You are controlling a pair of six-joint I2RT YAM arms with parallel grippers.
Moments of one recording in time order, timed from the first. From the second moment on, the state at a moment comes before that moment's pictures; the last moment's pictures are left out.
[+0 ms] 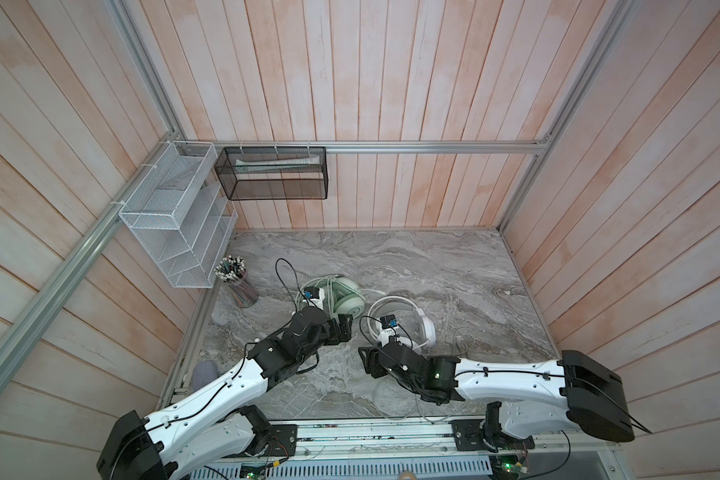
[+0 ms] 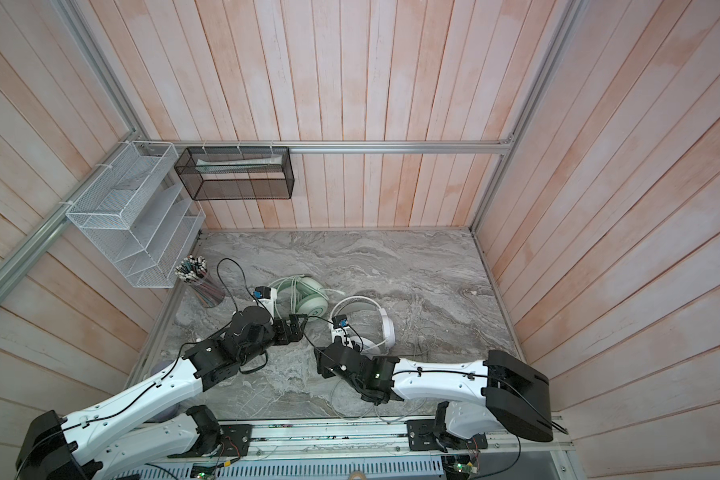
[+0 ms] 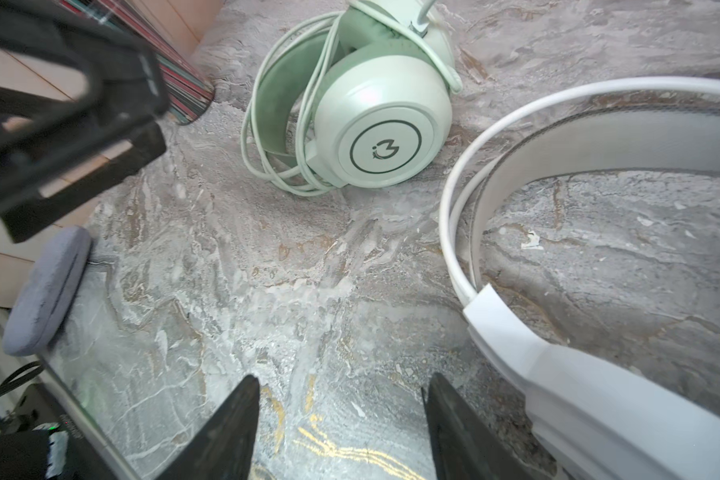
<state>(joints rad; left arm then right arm) -0.76 1.00 0.65 -0.25 -0.19 -0.67 1.26 1.35 0.66 0.00 0.44 0.81</state>
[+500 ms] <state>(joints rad) -0.76 1.06 0.66 -0.25 -0.17 -0.67 1.22 1.26 0.59 -0.15 0.59 0.97</state>
